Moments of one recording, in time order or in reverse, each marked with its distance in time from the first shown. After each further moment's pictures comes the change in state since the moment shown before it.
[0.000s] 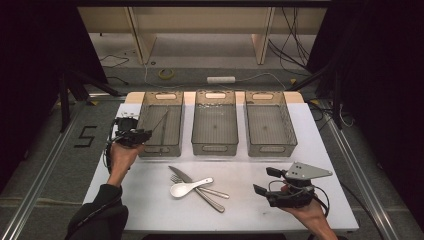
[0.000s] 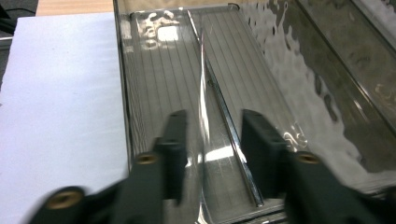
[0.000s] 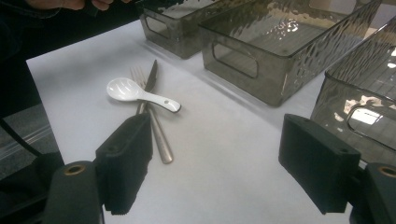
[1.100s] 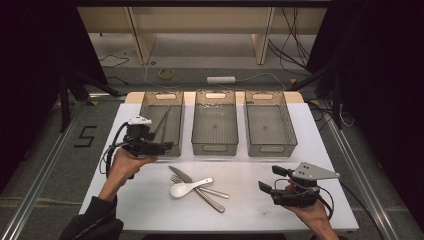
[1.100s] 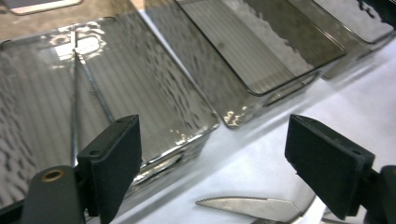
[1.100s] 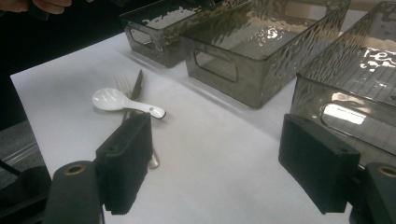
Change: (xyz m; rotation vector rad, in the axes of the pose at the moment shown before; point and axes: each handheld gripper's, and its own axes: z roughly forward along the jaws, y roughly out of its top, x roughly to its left) left arm -0.051 -0.004 -0.050 0.005 -0.308 0.187; right arm -0.007 -0.006 -0.008 -0.045 -0.050 0.037
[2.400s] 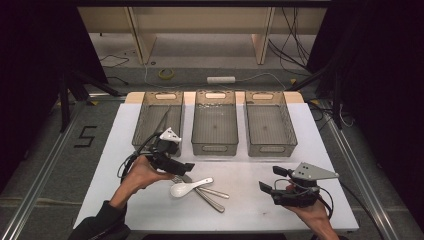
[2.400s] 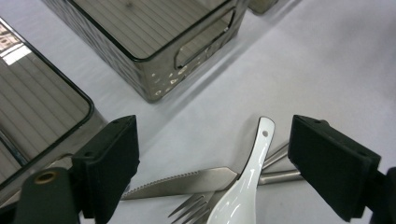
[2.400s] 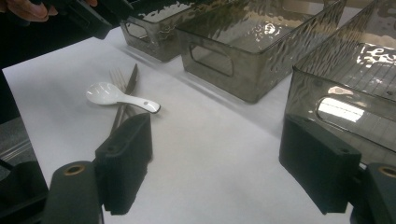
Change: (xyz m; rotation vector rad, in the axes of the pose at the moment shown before) left arm -0.061 -0.008 0.023 0.172 -0.134 0.240; right arm -0.003 -0.004 0.002 0.011 -0.009 -0.007
